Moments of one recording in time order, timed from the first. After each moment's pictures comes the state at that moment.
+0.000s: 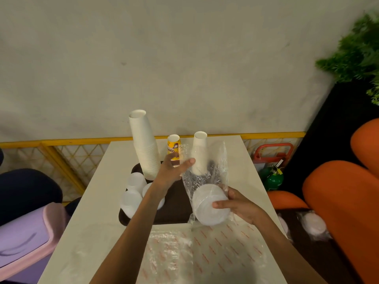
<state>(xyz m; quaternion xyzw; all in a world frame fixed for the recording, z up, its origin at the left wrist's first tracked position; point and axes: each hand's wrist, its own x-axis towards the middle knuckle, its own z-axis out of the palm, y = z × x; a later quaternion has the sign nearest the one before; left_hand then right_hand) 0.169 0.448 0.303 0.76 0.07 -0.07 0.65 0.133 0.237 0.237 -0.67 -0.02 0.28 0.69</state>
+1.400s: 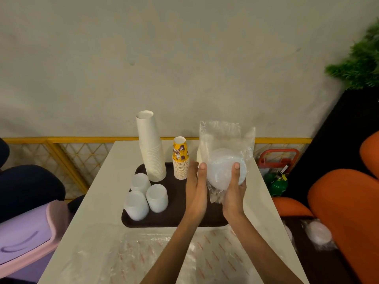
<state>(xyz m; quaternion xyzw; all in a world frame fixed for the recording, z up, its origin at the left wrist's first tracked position) 0.120 0.386 0.299 0.63 0.02 0.06 0.78 0.128 0.318 0.291 -0.52 0.14 -0.14 0.83</state>
